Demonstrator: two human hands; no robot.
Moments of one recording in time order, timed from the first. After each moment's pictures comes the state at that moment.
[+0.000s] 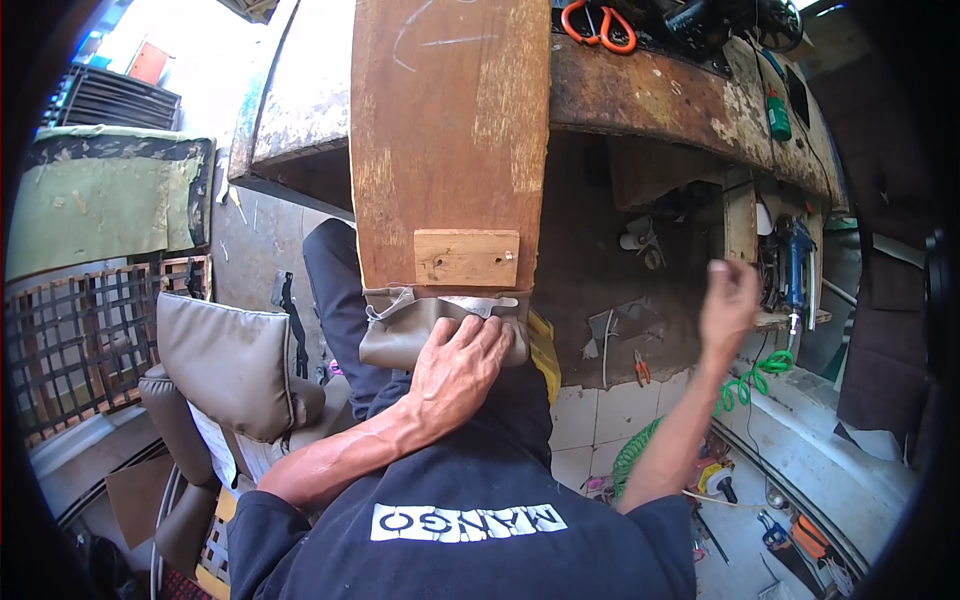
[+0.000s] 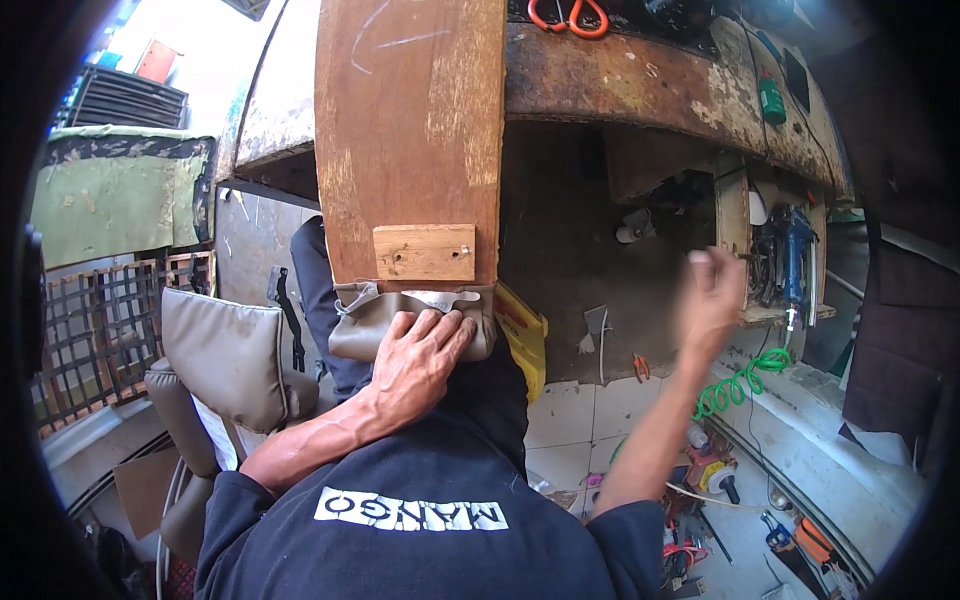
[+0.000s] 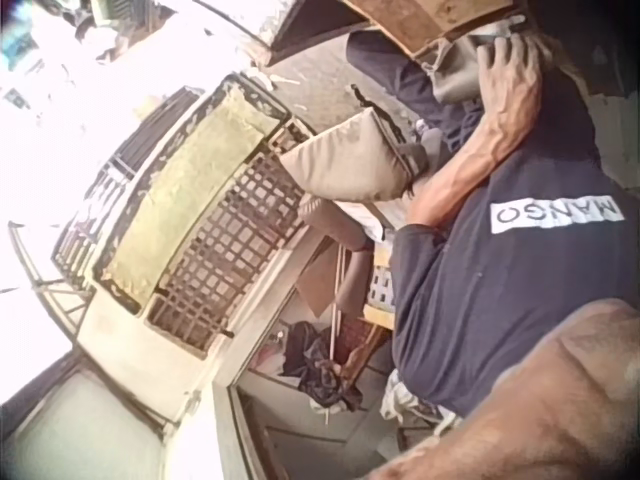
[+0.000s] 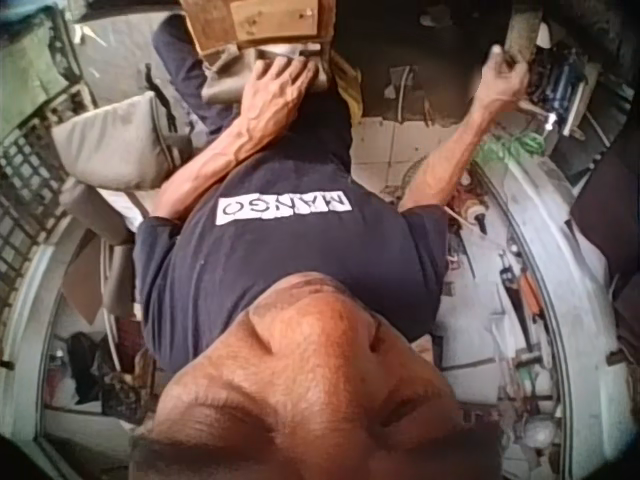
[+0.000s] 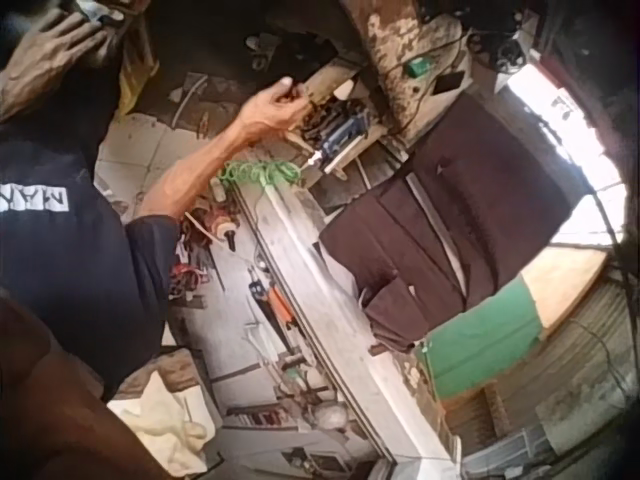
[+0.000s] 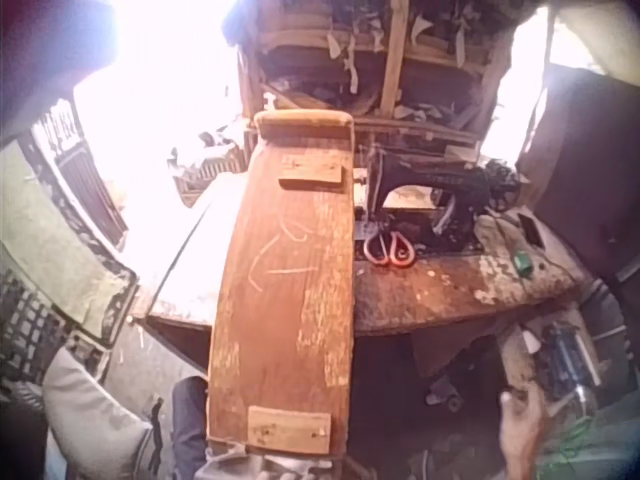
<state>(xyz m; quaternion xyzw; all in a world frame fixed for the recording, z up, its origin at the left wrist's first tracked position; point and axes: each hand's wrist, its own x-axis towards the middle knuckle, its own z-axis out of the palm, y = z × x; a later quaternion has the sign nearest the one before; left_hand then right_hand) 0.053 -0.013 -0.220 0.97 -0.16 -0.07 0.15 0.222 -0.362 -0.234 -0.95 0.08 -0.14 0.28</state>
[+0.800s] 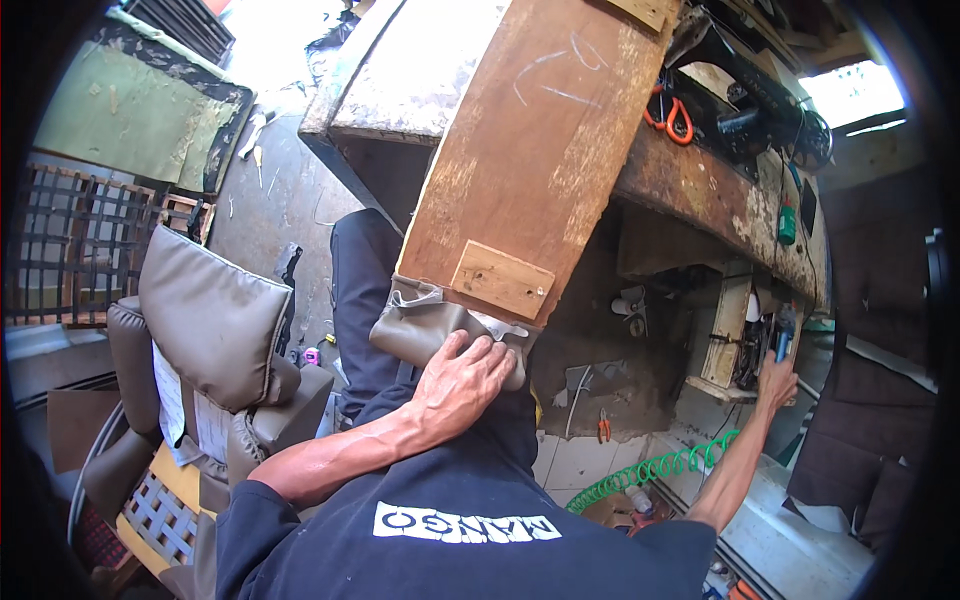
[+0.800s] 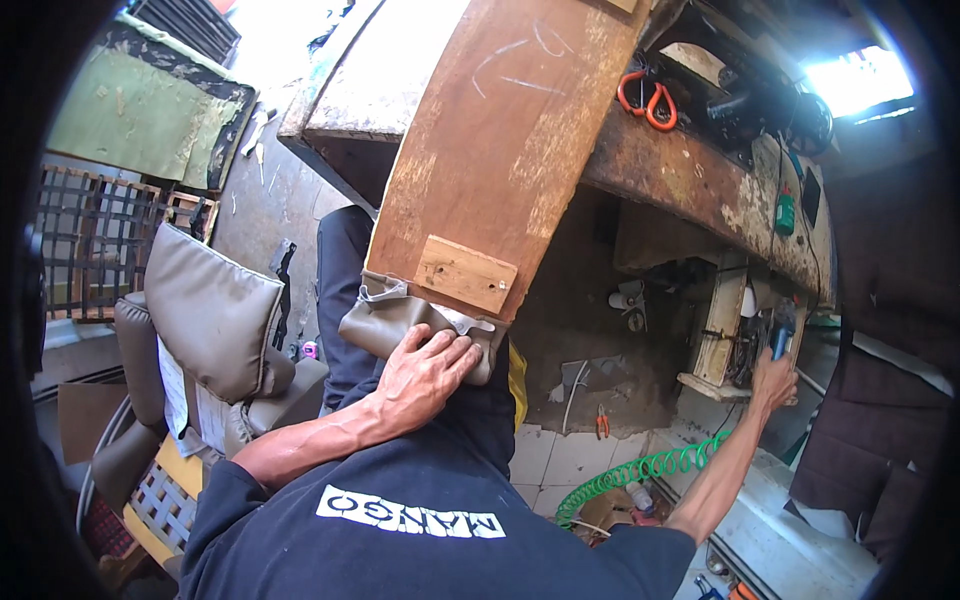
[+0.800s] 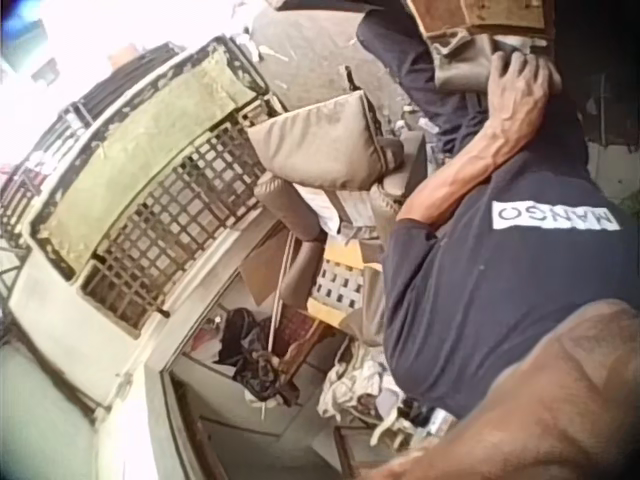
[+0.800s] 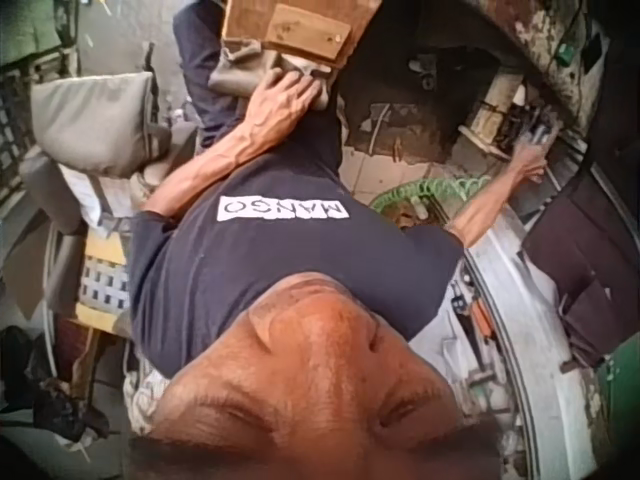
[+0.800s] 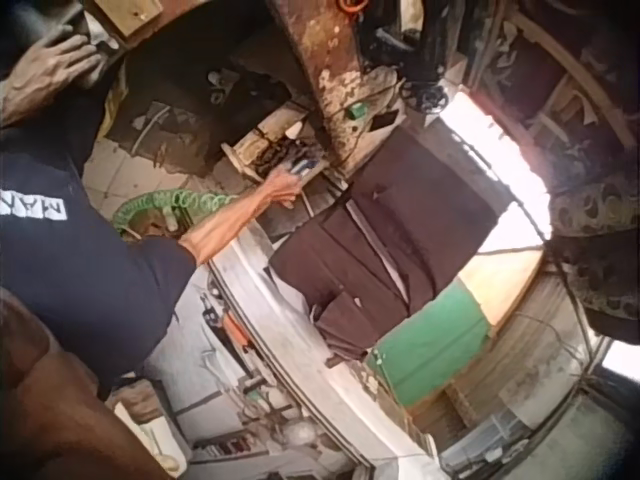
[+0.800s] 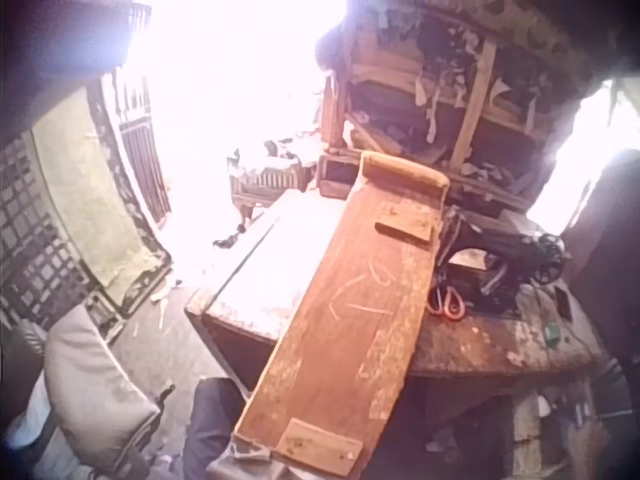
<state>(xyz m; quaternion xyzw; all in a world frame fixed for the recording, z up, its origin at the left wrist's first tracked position) 0.036 -0.004 -0.226 0.98 -0.12 -0.03 0.17 0.313 -0.541 -0.197 -0.96 0.18 -0.07 -0.19</state>
